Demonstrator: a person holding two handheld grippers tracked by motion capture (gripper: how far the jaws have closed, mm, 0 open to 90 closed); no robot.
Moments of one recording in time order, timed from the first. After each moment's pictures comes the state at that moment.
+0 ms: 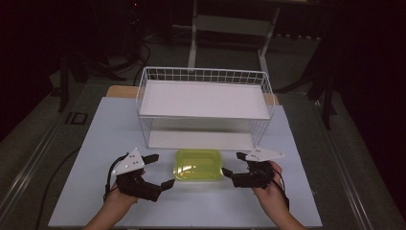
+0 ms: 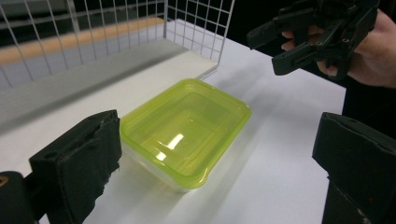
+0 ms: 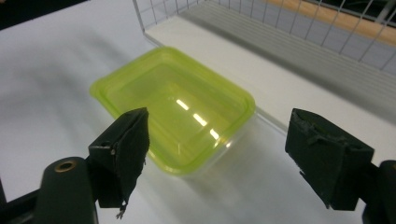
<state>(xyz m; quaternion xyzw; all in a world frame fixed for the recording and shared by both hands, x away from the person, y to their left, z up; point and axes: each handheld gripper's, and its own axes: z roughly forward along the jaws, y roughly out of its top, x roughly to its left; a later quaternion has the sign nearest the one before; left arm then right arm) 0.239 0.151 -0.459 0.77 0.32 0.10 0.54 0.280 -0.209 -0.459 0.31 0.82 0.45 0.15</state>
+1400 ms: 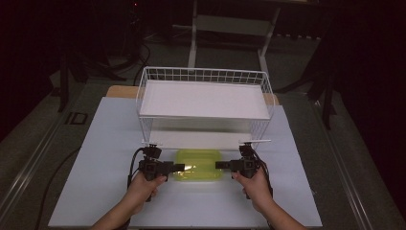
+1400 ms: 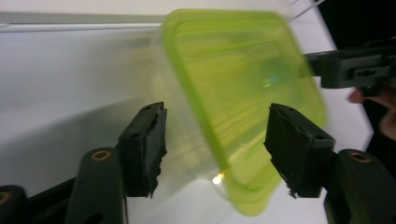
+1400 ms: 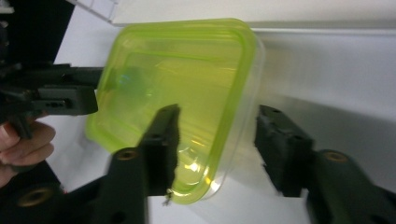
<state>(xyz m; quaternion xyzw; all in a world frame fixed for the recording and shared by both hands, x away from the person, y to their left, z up) 0.307 0.127 -0.517 0.72 0.55 -0.09 0.42 0.333 -0.195 -0.502 0.55 0.73 0.38 -0.10</state>
